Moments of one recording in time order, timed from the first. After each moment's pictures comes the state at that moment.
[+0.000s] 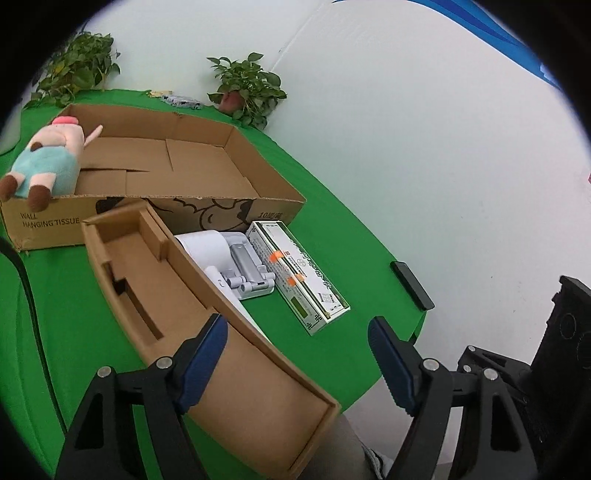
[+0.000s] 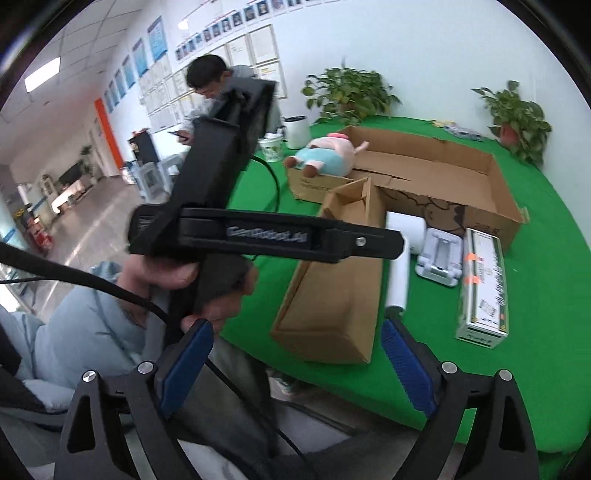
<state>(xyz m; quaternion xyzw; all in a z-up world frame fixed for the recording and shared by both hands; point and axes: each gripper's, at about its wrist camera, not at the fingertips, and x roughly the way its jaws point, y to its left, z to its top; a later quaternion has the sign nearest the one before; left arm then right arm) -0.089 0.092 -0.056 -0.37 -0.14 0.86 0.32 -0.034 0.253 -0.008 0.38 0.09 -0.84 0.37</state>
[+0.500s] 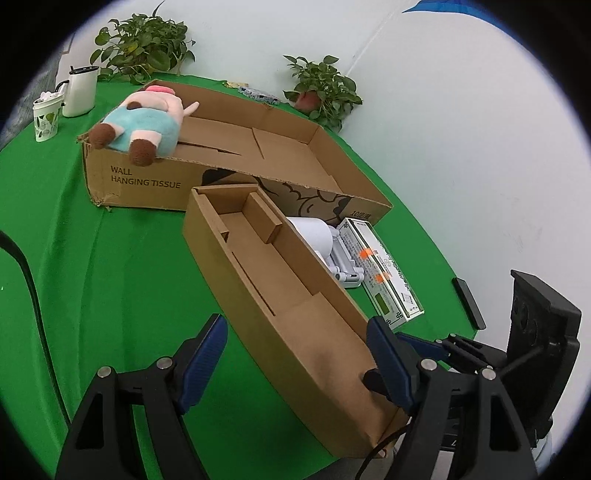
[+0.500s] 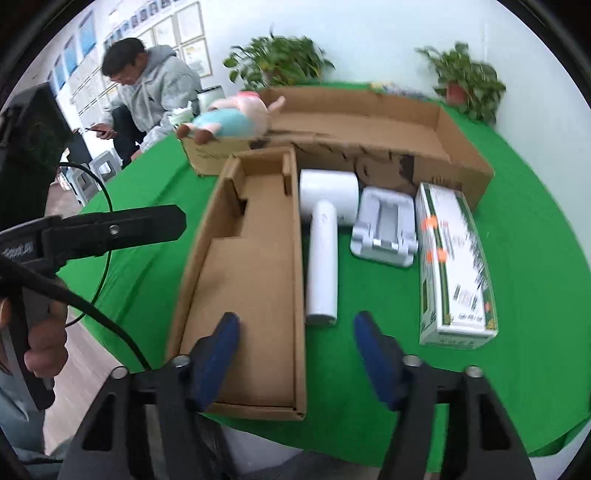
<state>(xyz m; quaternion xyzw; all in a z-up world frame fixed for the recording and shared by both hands) -0.090 0.046 -0.086 -0.40 -0.17 0.88 0.20 -0.128 0.252 -0.084 0.44 0.08 -0.85 0.26</state>
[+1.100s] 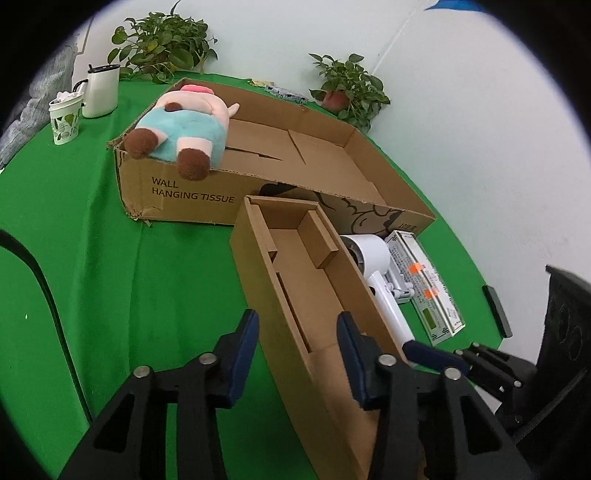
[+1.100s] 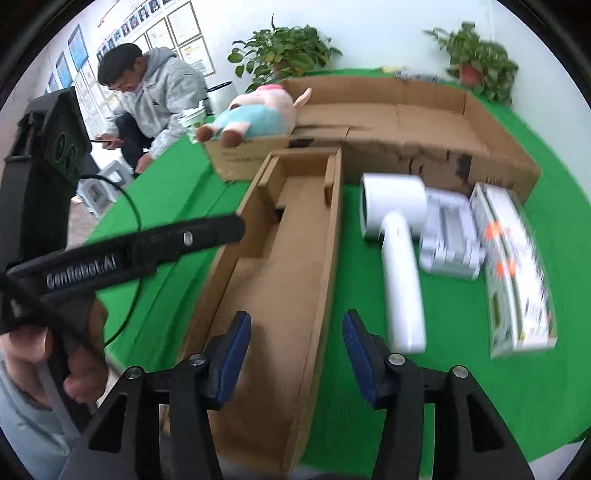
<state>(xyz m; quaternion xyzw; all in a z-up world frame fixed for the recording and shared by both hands) -0.121 0.009 -0.094 -0.42 -0.15 0.88 0.16 -0.143 0.187 -0.089 0.45 0.06 -0.85 0.26</state>
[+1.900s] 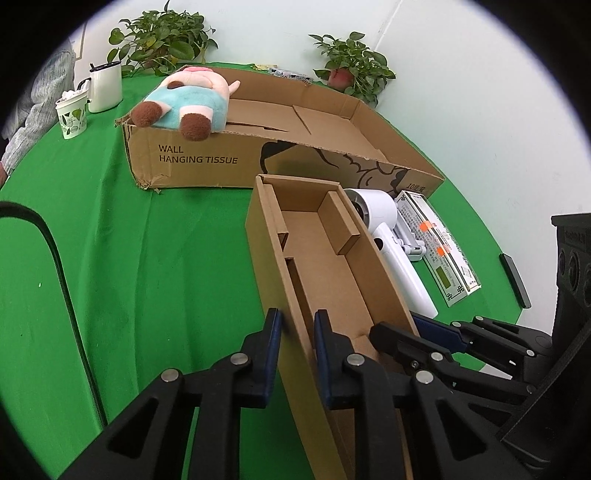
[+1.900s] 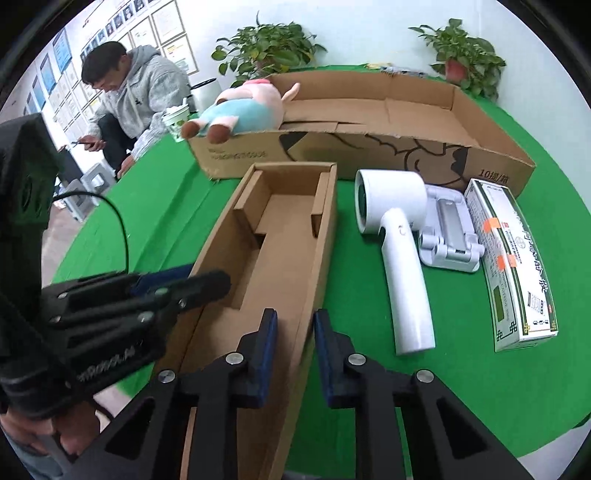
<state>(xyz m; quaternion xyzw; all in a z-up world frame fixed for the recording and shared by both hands) -0.089 0.028 -0.103 -0.45 -0.11 0.88 0.13 -0.138 0.175 -0.095 0.47 0.05 -0.85 0.23</state>
